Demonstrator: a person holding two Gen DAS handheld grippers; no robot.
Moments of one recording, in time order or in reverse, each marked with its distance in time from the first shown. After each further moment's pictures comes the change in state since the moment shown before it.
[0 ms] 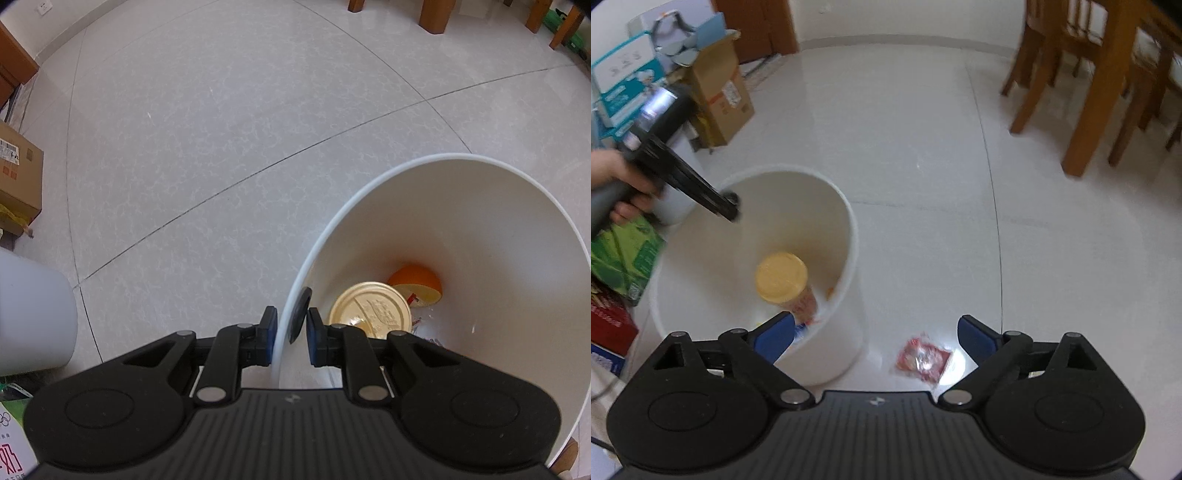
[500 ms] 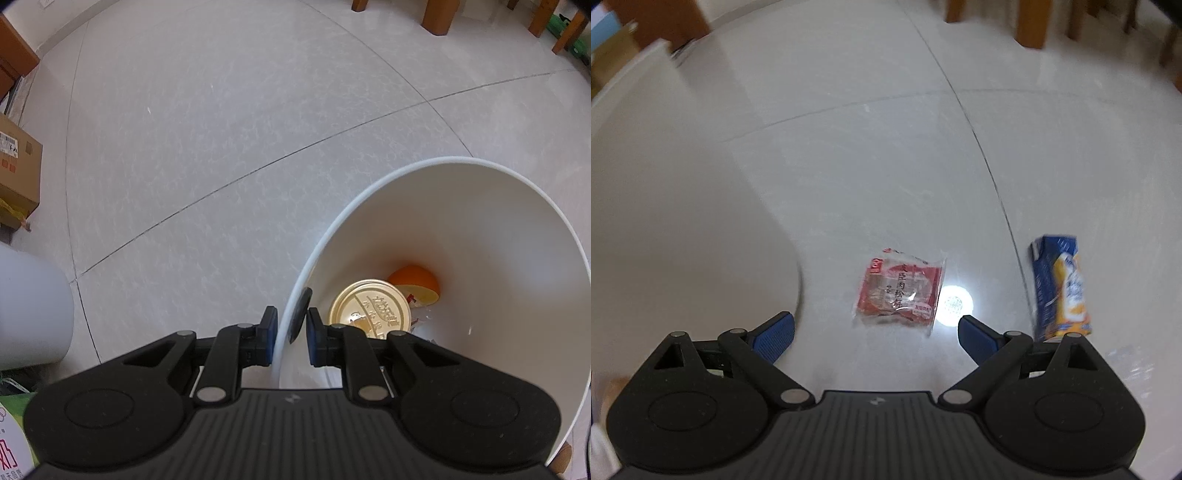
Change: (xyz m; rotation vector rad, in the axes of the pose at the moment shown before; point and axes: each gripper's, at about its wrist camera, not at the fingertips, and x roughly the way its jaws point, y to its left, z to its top) left arm 0.002 0.006 0.002 -0.020 0.008 -0.016; right arm 0.161 -0.046 -0.075 0.267 0.101 -0.068
